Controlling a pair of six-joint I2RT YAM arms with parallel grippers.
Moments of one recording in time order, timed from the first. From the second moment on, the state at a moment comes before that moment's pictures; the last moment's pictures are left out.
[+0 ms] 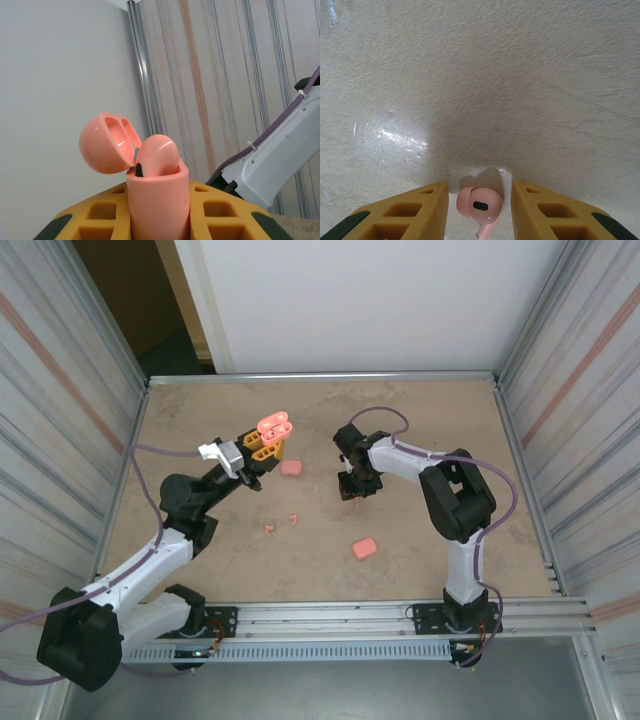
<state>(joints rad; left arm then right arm) -0.45 1.02 0.53 0.99 0.53 -0.04 0.59 1.99 1.38 -0.80 -0.03 0.33</state>
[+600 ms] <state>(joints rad) -0.45 1.02 0.53 0.99 0.53 -0.04 0.59 2.00 1.38 -0.80 -0.02 0.33</state>
